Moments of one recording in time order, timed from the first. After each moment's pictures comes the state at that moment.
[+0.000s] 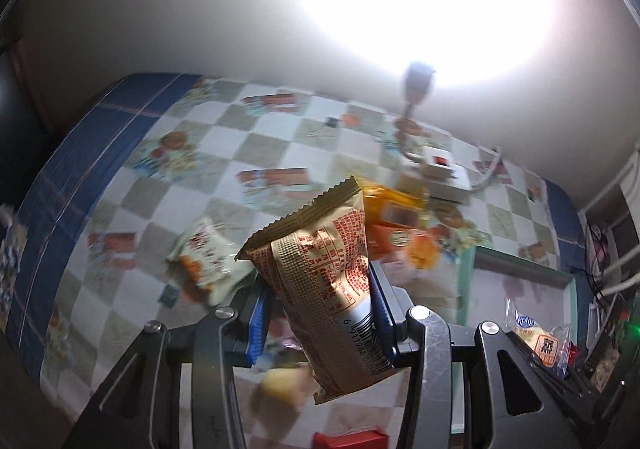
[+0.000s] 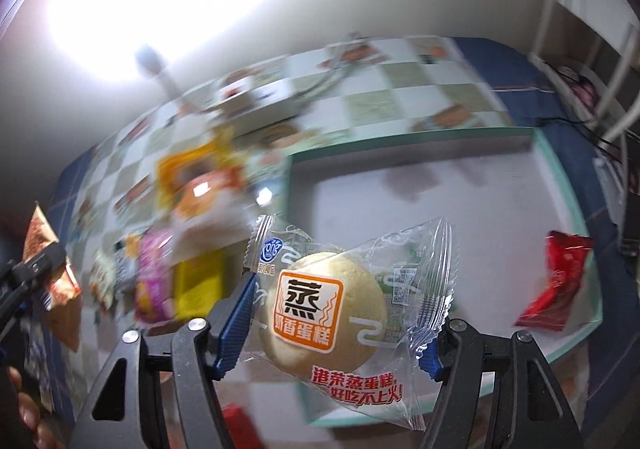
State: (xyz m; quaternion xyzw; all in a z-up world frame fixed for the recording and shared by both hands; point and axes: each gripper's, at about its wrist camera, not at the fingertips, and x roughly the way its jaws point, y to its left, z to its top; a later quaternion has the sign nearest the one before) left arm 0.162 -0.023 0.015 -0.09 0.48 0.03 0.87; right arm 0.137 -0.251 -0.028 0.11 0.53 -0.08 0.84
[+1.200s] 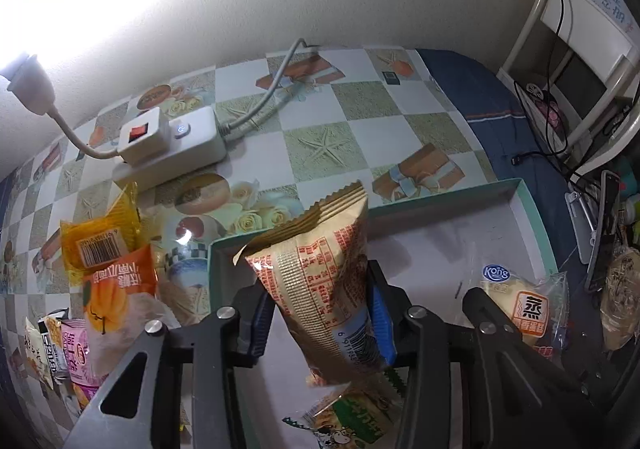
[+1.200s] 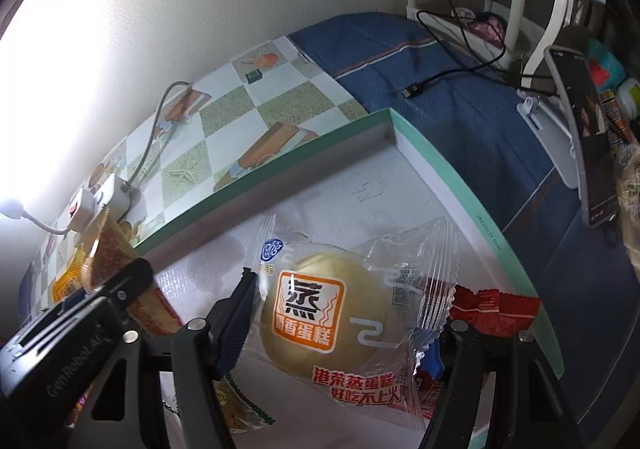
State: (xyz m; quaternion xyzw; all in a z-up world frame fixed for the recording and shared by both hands) left arm 0.230 -0.264 -0.053 0.07 0.54 -0.16 0.83; right arm 0.150 -0.400 -0.071 0.21 0.50 -0.20 0.81
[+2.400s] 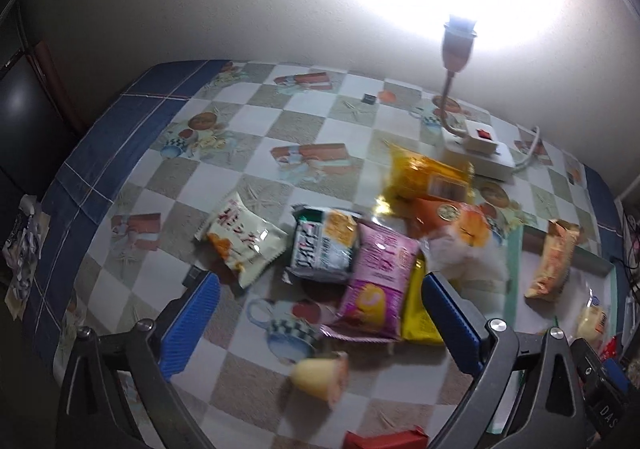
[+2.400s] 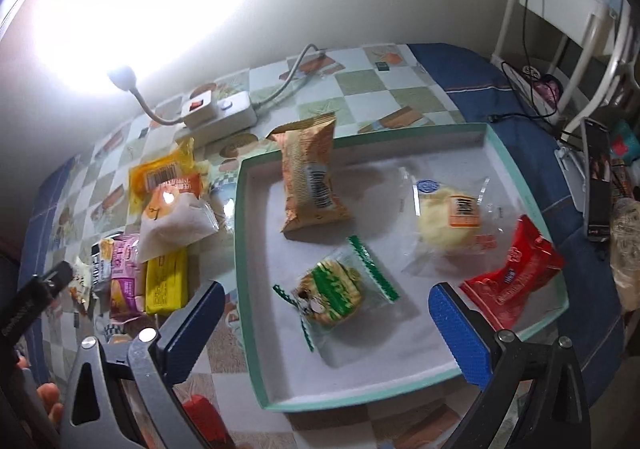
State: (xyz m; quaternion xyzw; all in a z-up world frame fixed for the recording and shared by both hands) left arm 0.156 -0.008 -0.014 -0.05 0.49 0.10 0.86; right arm 0.116 -0.265 -0.019 0.09 0.52 -0.11 0.84
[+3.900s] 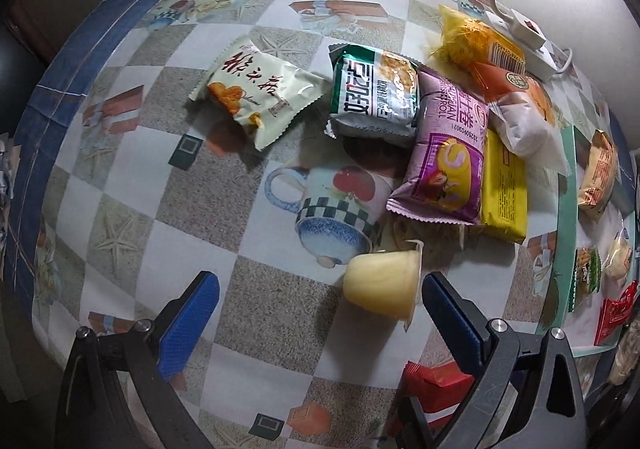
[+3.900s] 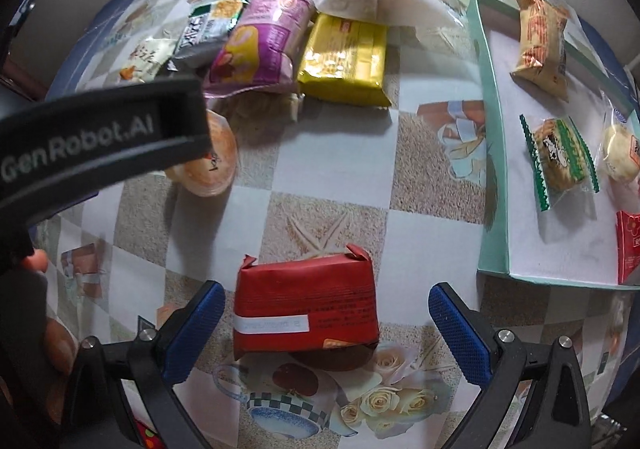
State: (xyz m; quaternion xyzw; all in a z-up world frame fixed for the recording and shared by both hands) left arm 0.126 0.023 -0.092 -0.09 0.64 0.07 0.76; right arm 0.060 -0.108 -0.106 -0.01 0.66 0.05 0.75
